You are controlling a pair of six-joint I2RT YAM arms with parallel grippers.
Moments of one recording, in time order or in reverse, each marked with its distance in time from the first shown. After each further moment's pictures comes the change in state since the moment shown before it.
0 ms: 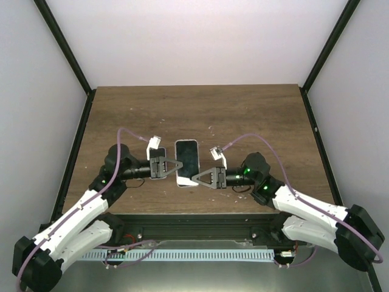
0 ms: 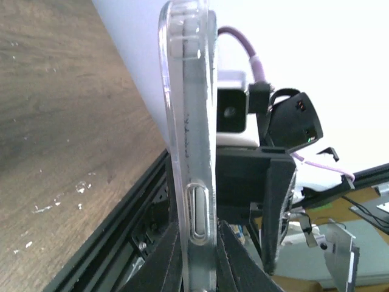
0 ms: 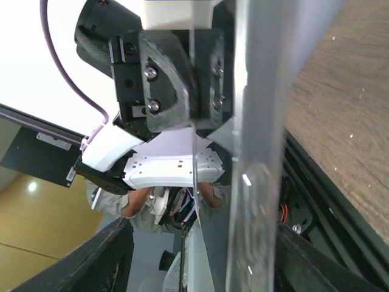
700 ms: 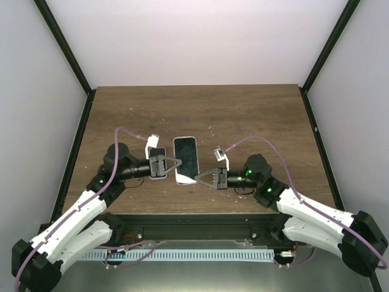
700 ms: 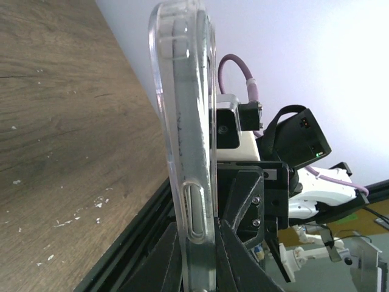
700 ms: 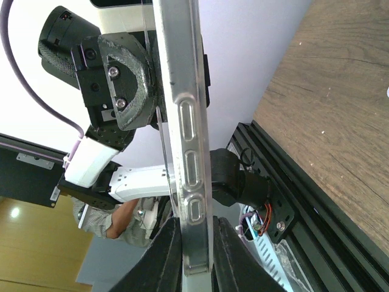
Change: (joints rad) left arm 0.000 -0.031 0.024 -0.066 -0.091 0.066; right arm 0.006 -0.090 -0.024 -0.147 0.081 -0.004
